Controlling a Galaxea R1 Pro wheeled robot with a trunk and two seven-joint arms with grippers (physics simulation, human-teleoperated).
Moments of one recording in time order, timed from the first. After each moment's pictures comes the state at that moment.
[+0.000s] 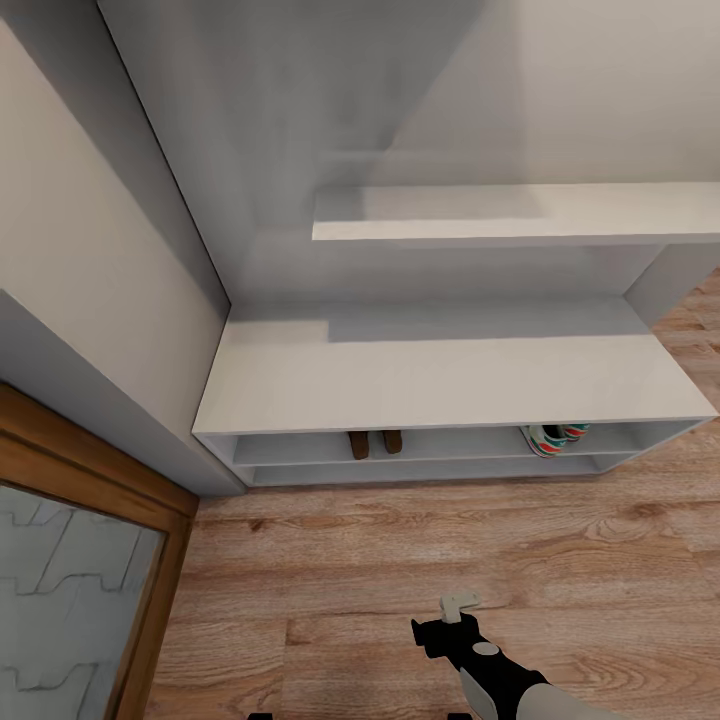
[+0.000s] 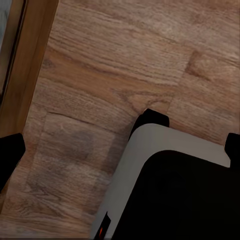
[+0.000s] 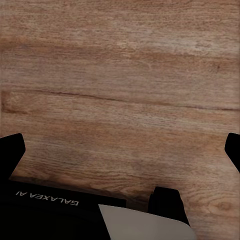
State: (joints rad) left arm -0.11 0.13 0.40 -0.47 0.14 -0.10 -0.26; right arm -0.62 0.09 0.12 -0.08 -0.02 -0.14 0.02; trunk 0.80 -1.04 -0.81
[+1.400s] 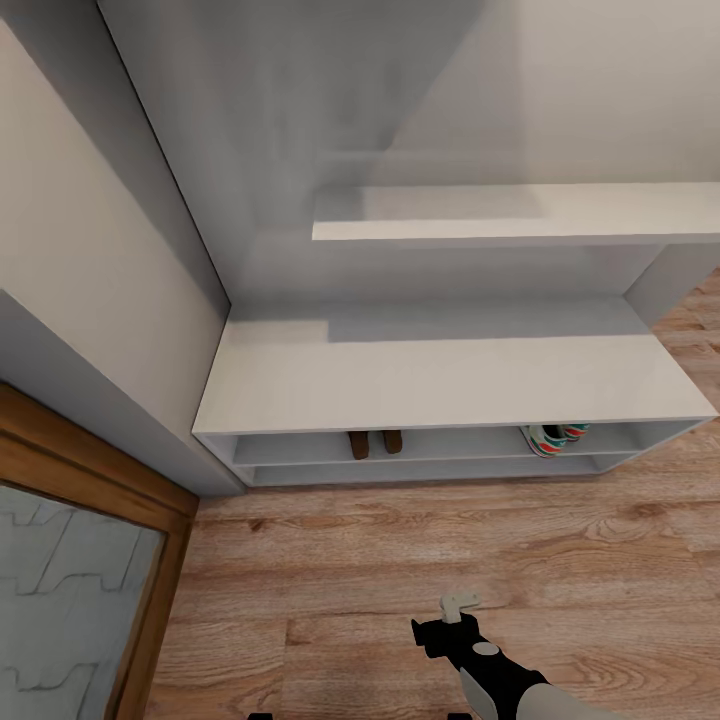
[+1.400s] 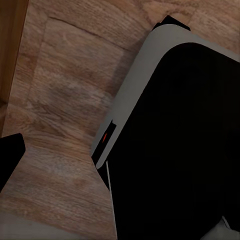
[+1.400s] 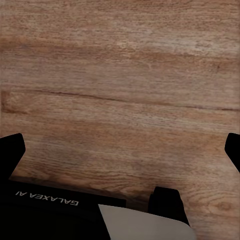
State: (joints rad) left arm -0.11 0.13 0.40 -0.22 0.14 -0.10 -0.26; right arm -0.62 0.09 0.12 -0.08 -0.02 -0.14 0.02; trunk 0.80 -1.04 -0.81
